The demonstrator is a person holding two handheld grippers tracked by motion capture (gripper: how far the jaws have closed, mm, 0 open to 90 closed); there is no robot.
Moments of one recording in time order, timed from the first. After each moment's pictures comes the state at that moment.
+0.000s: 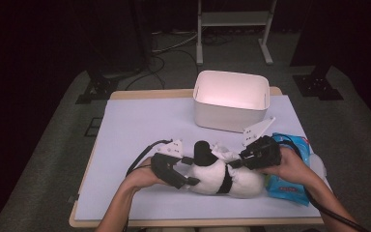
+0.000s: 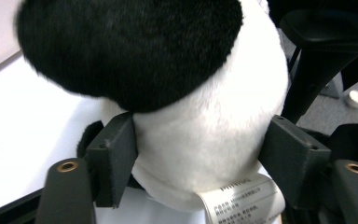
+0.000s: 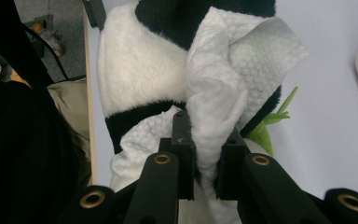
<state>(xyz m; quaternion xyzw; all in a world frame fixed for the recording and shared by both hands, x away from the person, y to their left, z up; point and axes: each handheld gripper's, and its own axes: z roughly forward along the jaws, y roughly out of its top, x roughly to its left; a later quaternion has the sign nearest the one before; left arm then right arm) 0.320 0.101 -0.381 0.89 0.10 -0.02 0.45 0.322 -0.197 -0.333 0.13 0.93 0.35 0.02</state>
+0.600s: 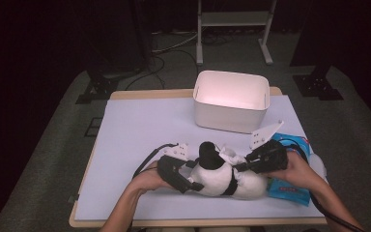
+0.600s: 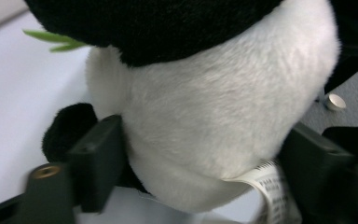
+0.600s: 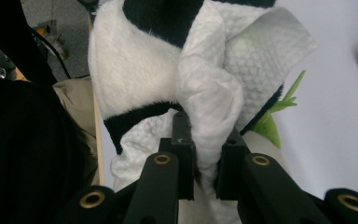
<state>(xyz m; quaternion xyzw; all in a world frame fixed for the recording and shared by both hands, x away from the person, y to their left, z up) 0.322 0.089 -0.396 0.88 0.10 -0.05 0.46 0.314 -0.212 -0.339 0.14 0.92 0.36 0.02</state>
